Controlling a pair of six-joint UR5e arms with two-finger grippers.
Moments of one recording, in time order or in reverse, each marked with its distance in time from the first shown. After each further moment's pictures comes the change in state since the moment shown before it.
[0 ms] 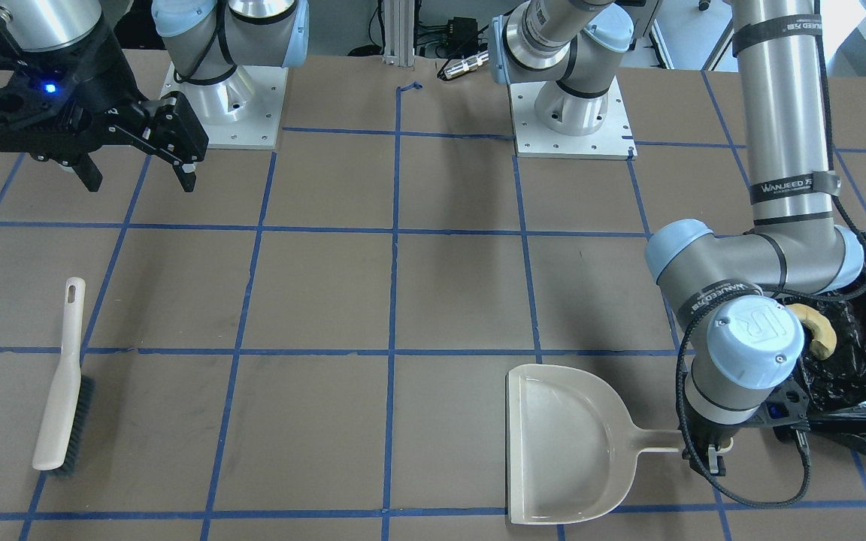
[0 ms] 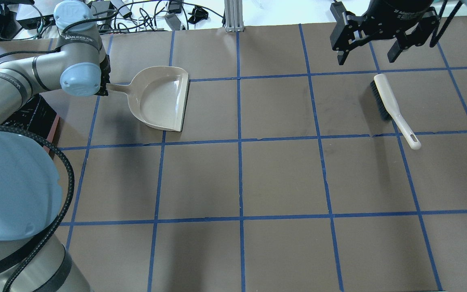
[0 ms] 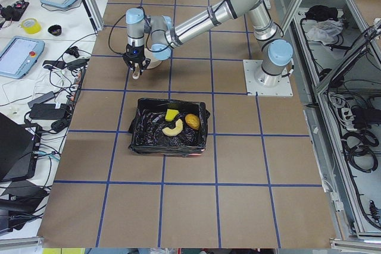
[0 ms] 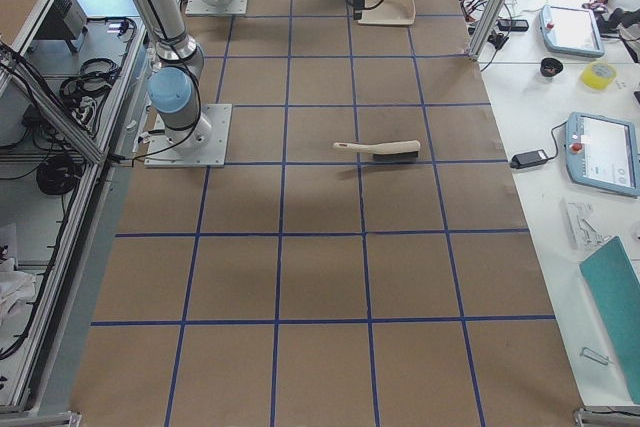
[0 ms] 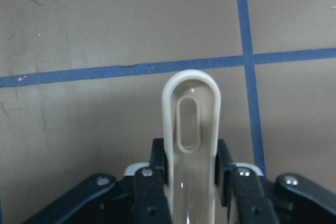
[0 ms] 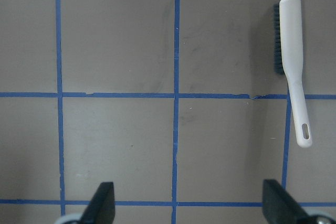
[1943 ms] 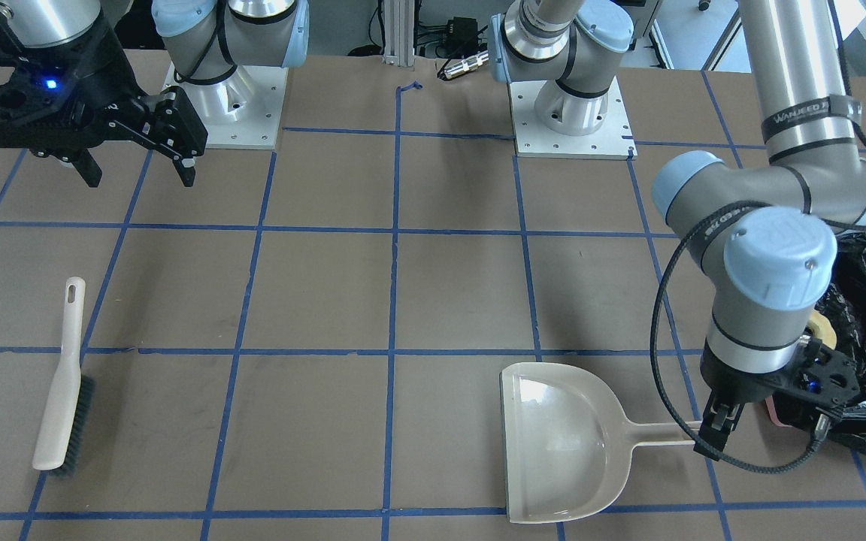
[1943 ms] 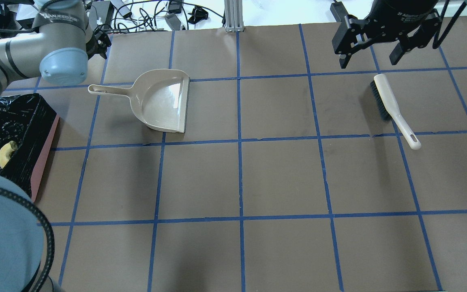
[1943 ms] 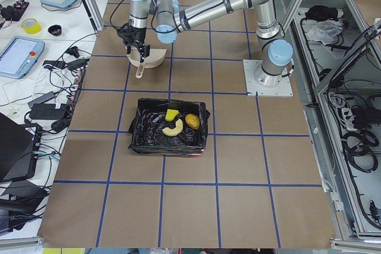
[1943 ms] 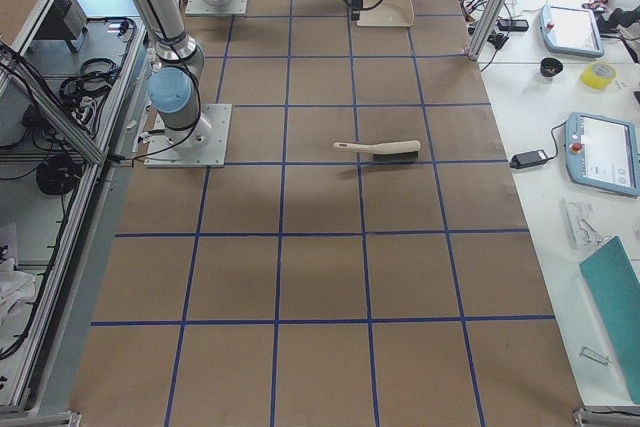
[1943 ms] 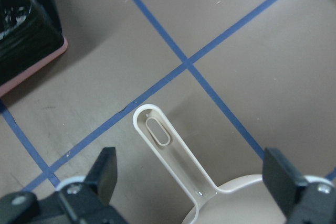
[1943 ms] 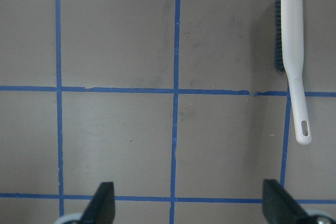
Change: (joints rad) left arm -0.026 0.188 0.002 -0.032 0.003 0.683; right arm -0.003 -0.007 0.005 0.009 0.002 -0.011
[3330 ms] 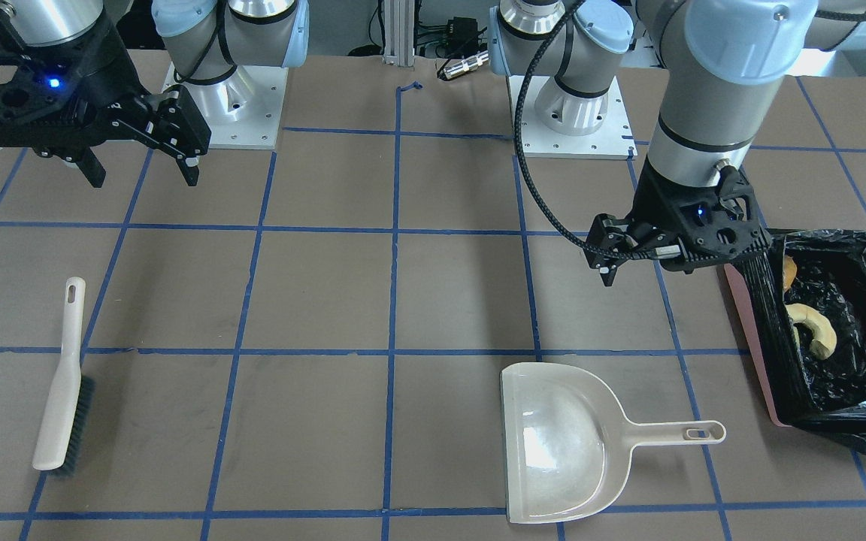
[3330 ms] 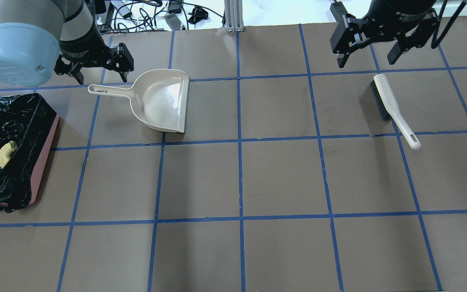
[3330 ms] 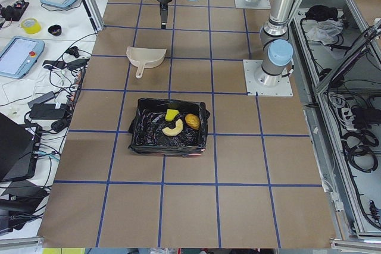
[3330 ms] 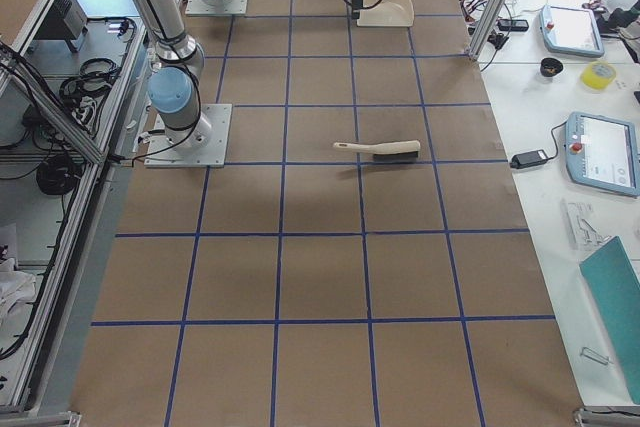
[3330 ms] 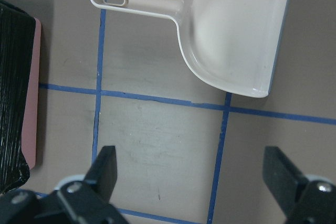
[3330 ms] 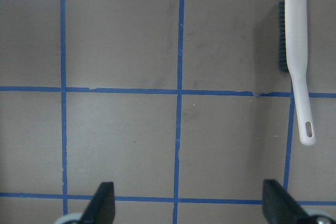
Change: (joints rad) left arm -0.123 0.287 -0.038 -0.458 -0.084 0.579; right arm 0.002 -0.001 -0.001 -0.002 0.009 0.001
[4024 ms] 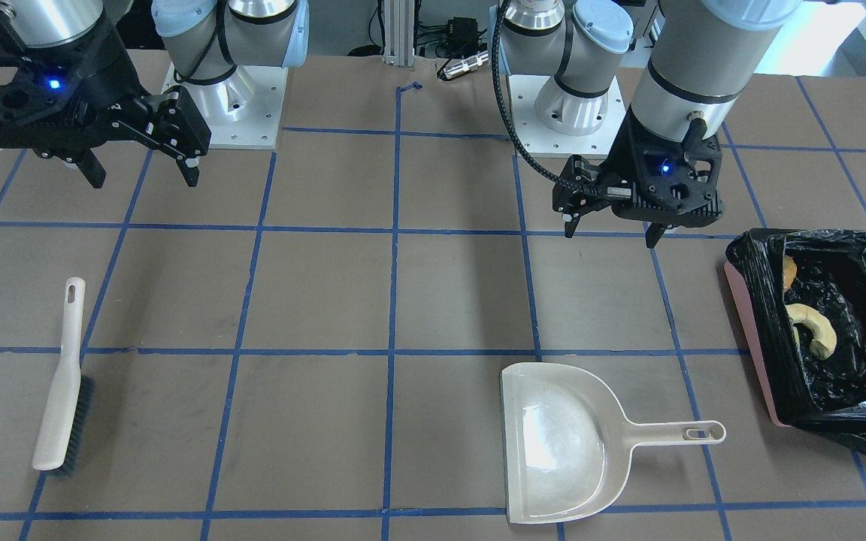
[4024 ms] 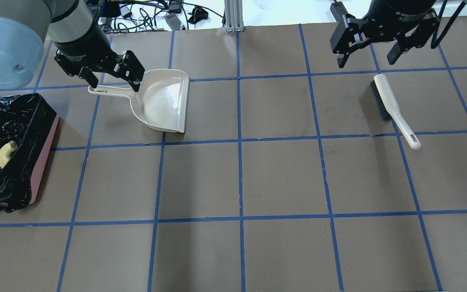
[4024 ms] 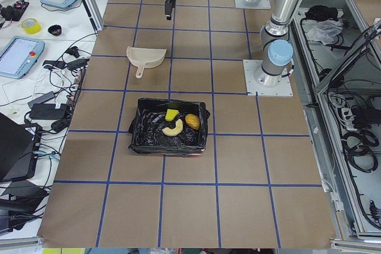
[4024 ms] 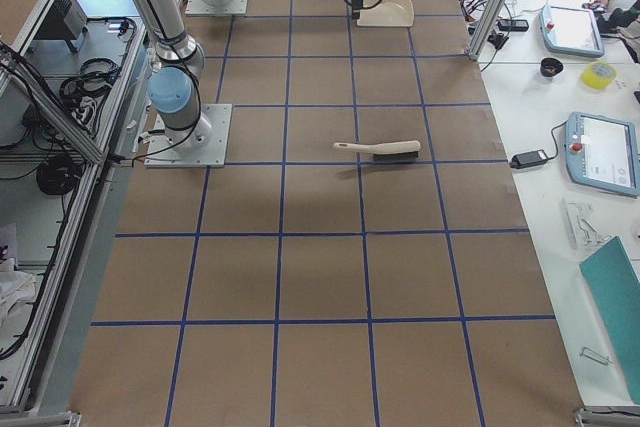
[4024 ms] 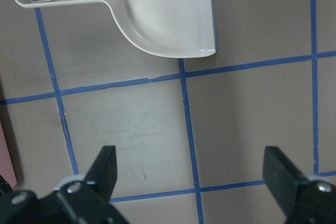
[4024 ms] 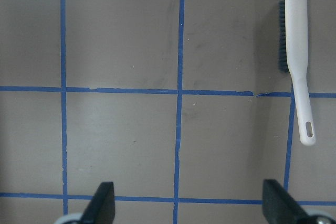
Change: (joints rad) left arm 0.000 0.060 0.002 -0.099 -0.146 0.201; right arm 0.000 0.001 0.000 0.000 0.001 0.000
